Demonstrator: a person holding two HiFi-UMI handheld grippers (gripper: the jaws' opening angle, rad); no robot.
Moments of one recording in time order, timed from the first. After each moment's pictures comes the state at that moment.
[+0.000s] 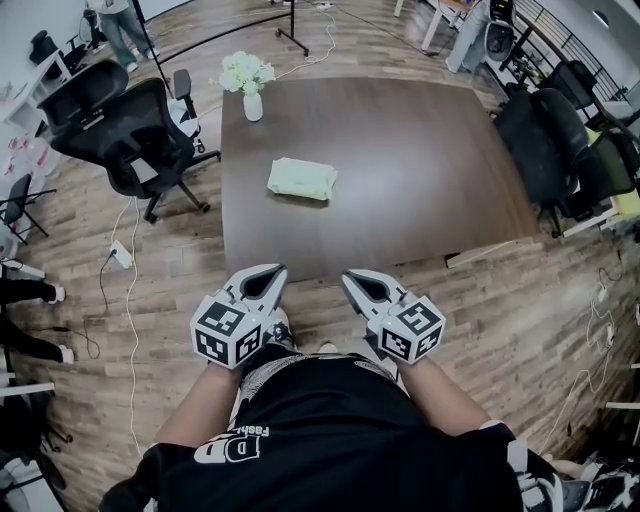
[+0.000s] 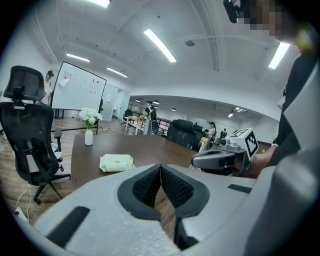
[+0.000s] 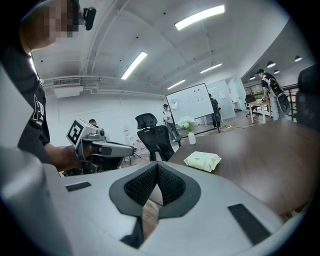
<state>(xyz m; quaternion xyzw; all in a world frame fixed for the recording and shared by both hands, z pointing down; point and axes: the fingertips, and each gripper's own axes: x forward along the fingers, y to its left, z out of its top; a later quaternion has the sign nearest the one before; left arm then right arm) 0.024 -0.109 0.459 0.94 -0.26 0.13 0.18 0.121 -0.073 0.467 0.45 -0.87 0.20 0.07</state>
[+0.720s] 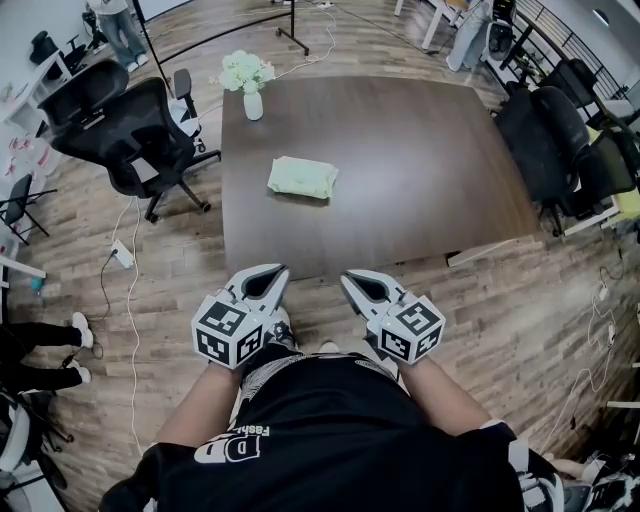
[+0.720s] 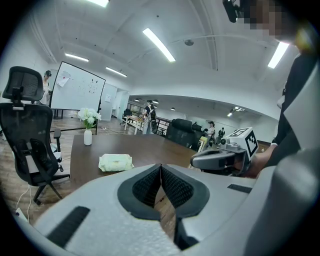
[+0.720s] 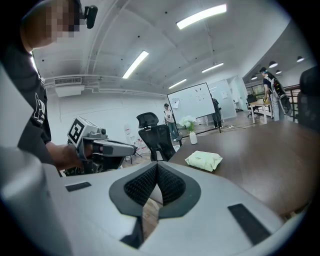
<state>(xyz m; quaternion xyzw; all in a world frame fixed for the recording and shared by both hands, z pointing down) 0.027 -0.106 0.457 0.94 -0.26 0.14 0.17 0.119 -0.069 0.465 0.45 -0.87 0.20 0.07</state>
